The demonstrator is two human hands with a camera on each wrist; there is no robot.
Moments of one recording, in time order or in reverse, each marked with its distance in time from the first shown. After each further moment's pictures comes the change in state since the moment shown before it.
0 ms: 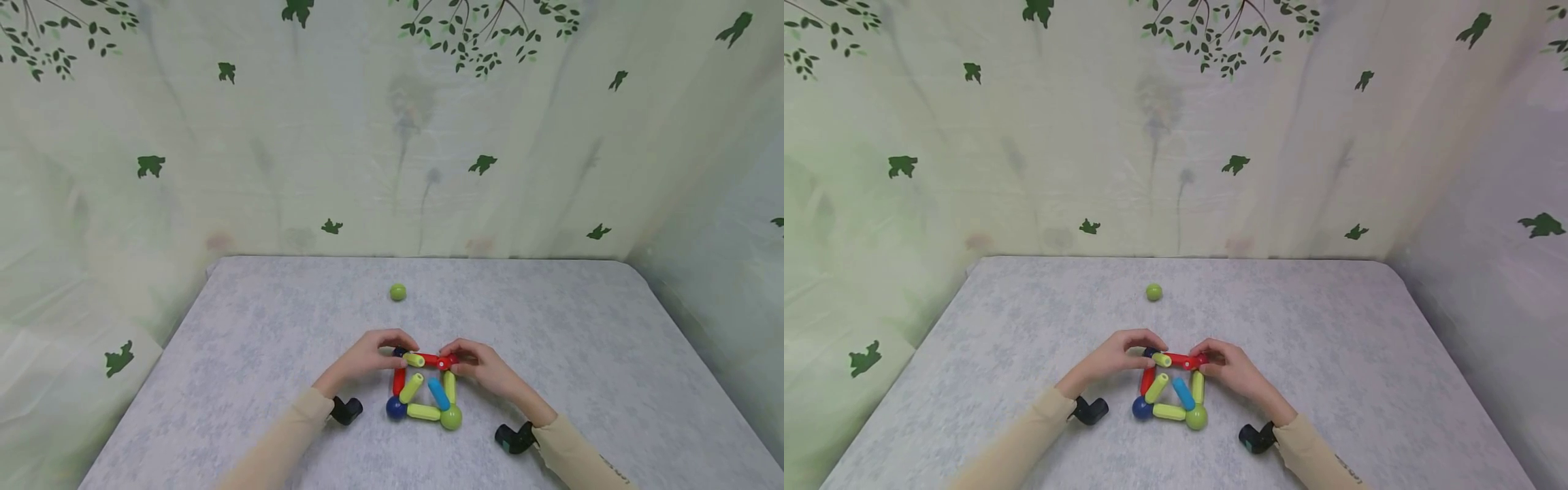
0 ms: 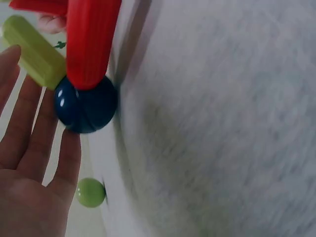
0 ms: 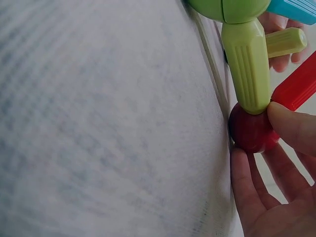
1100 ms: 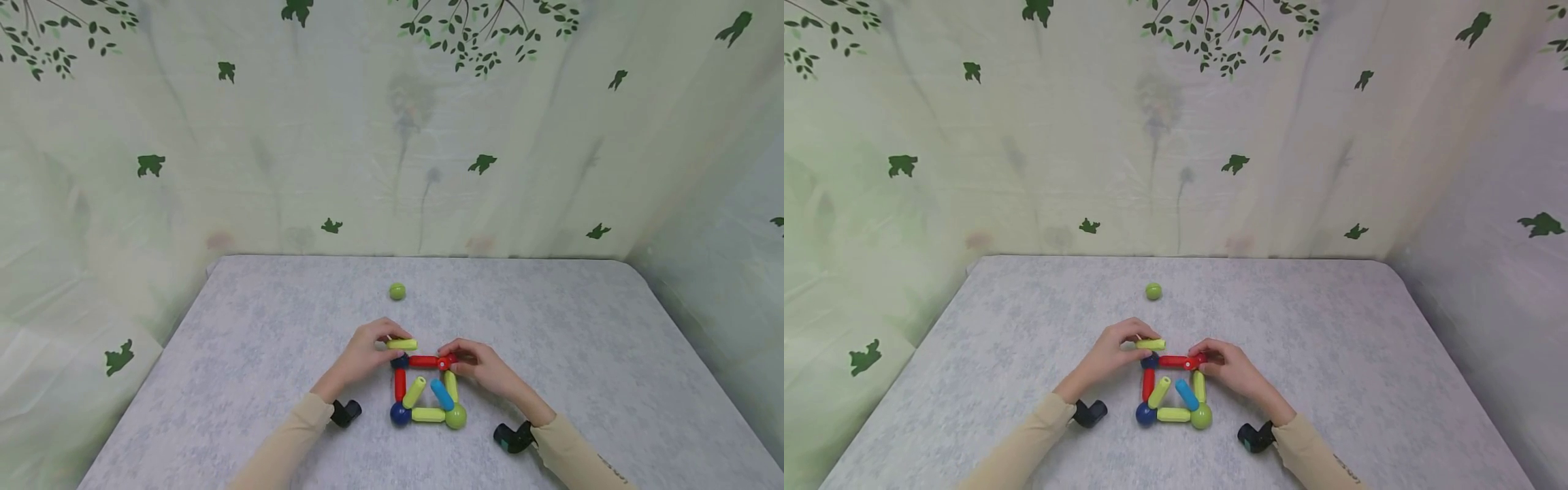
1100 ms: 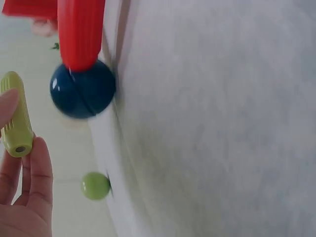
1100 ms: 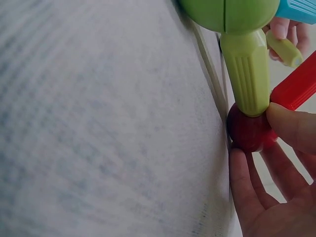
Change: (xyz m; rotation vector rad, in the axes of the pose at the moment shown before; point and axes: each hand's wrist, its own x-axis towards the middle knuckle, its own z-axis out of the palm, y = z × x) left_hand -0.005 0.008 0.003 0.233 0.257 0.067; right_hand -0.001 0.000 0.000 -0.022 -0.007 -0.022
